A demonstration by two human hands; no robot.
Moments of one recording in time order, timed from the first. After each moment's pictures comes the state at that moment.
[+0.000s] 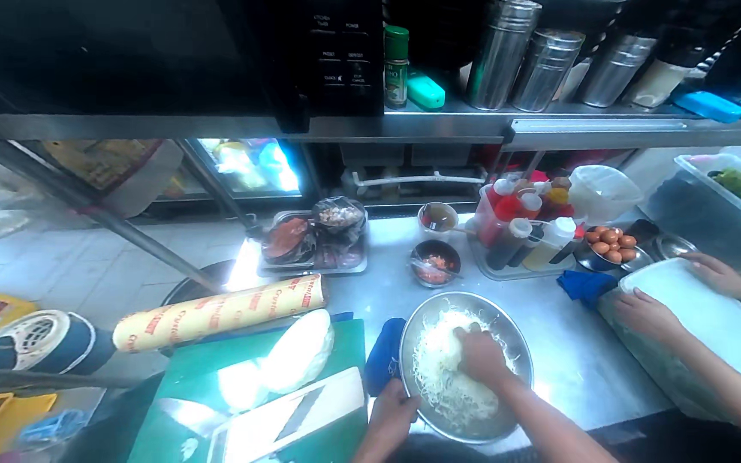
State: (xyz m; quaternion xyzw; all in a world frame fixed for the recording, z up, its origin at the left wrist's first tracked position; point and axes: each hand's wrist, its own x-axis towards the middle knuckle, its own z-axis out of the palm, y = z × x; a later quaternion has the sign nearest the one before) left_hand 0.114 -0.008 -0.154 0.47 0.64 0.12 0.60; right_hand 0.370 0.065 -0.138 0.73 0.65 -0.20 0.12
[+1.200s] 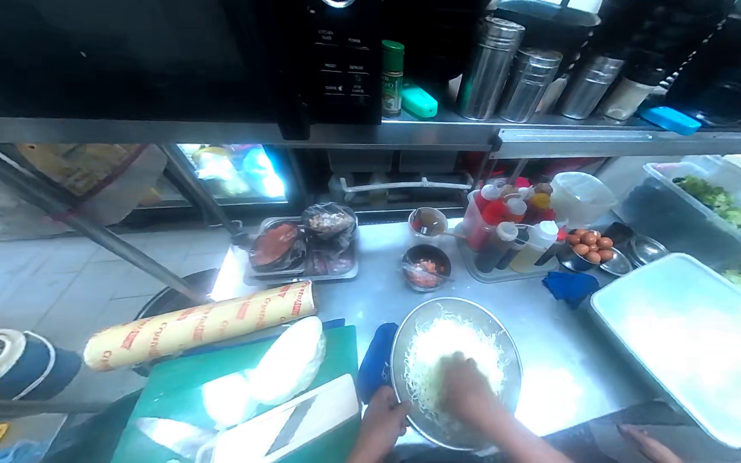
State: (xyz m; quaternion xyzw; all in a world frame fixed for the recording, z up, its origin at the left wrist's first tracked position) left_hand 0.106 -0.010 -0.156 0.40 0.62 0.17 0.65; right_hand 0.326 0.004 -0.100 0.70 0.65 -0.28 0.10
